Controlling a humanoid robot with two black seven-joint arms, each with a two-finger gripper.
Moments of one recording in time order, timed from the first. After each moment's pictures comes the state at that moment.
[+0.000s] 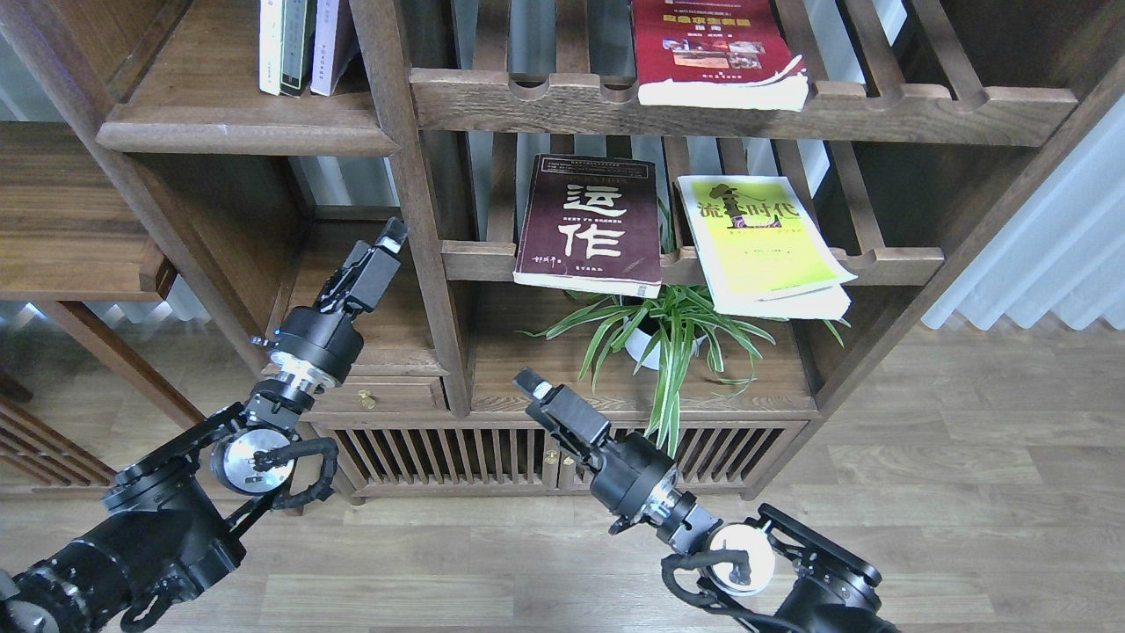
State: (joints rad) left arm -0.53 0.13 -0.70 -0.78 0.05 -0.49 -0.49; right arm 0.23 0.01 0.74 0.96 0.24 0.58 0.00
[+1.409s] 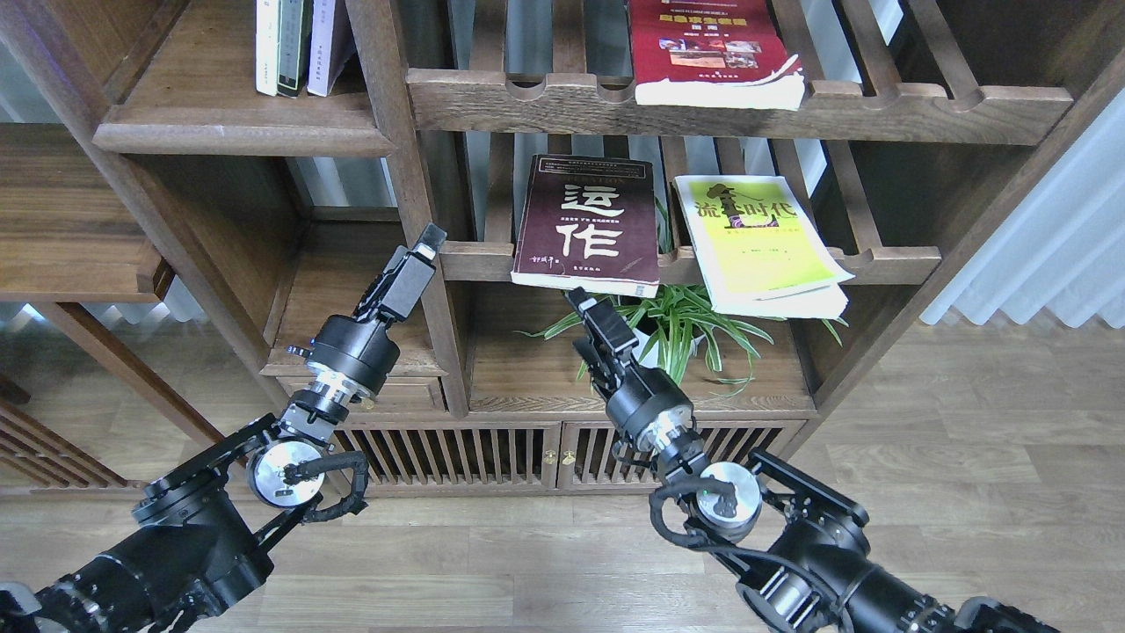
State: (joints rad) left arm -0.51 0.09 -0.68 -0.85 0.05 -0.49 -0.49; right arm 0.41 0.02 0.69 0.94 0.43 0.32 0.21
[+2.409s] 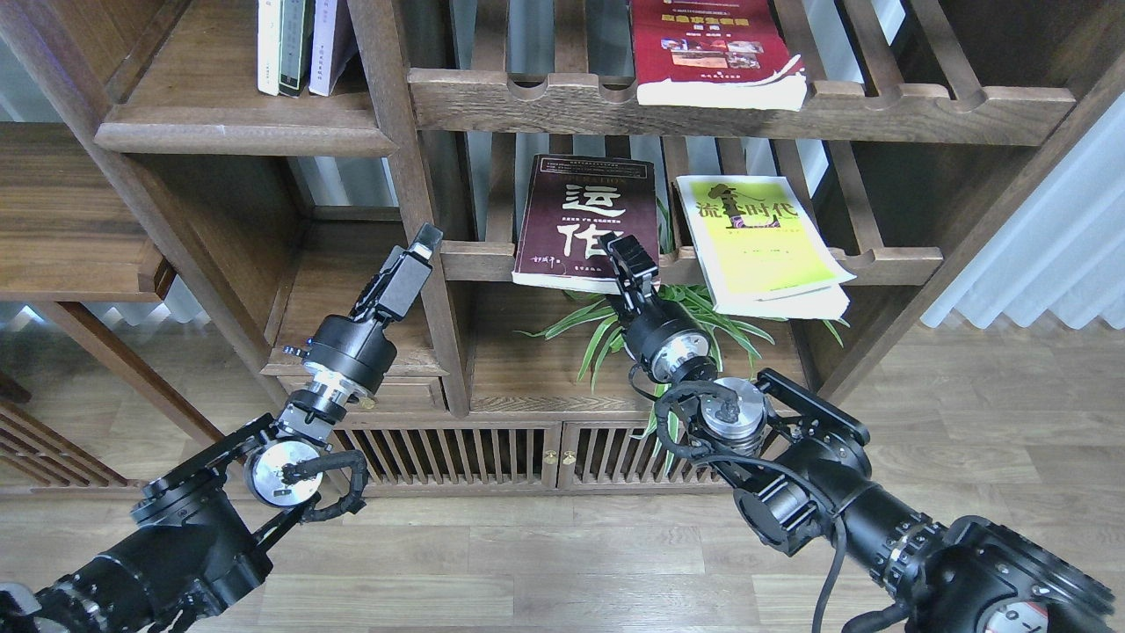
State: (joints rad) left arm -0.51 0.08 -0.69 -0.84 0.05 -0.49 -0.49; right arm 0.56 0.02 0.71 0.81 0.61 0.13 0.21
